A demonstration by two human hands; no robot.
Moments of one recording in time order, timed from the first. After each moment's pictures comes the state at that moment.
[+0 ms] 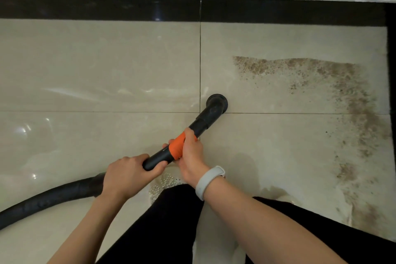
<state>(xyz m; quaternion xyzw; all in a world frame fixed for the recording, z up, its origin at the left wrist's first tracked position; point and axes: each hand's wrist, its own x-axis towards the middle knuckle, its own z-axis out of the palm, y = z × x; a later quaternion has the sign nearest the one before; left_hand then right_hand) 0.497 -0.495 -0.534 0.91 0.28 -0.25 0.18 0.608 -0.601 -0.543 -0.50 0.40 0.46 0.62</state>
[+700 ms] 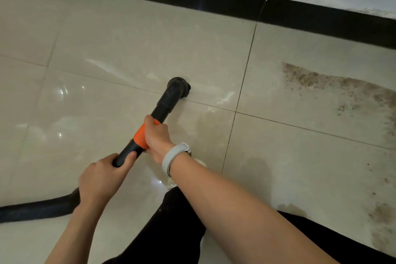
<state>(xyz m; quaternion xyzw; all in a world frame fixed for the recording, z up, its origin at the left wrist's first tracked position) 0.397 -0.465 -0.522 0.79 0.57 -0.17 0.17 0.536 -0.485 -0.542 -0.57 0.20 0.64 0.47</state>
